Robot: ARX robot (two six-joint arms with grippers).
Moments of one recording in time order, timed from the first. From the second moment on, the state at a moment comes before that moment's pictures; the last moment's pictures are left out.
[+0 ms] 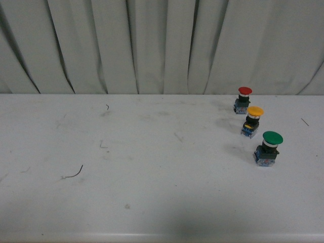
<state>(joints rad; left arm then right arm) 0.00 0.01 0.01 0.00 0.00 -0.01 -0.01 0.00 0.01 0.00 0.00 0.00</state>
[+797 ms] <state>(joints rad) 0.00 0.01 0.01 0.00 0.00 -0.01 -0.01 0.00 0.01 0.00 0.00 0.00</state>
